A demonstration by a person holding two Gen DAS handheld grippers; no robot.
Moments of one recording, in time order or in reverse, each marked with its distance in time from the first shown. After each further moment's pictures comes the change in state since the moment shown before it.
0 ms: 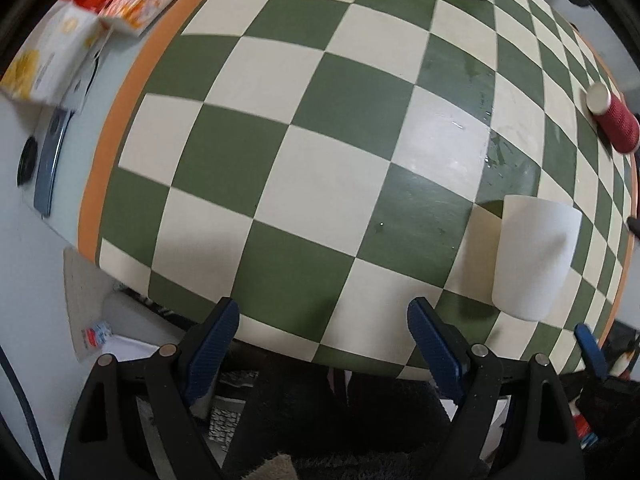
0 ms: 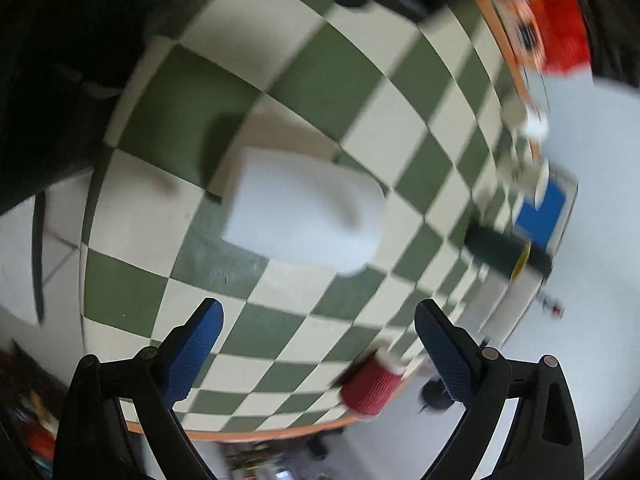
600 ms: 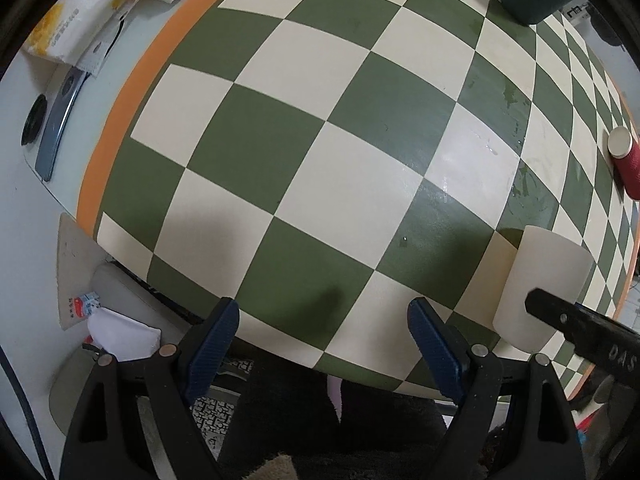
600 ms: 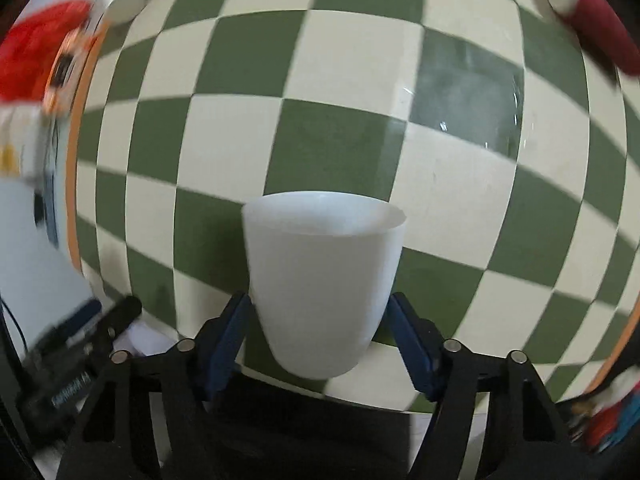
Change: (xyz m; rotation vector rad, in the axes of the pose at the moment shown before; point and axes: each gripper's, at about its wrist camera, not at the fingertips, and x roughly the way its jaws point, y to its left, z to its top) left arm 0.009 0.022 0.004 -0.112 0.014 -0.009; right arm 0.119 -0.083 -0.083 1.773 0.075 1.088
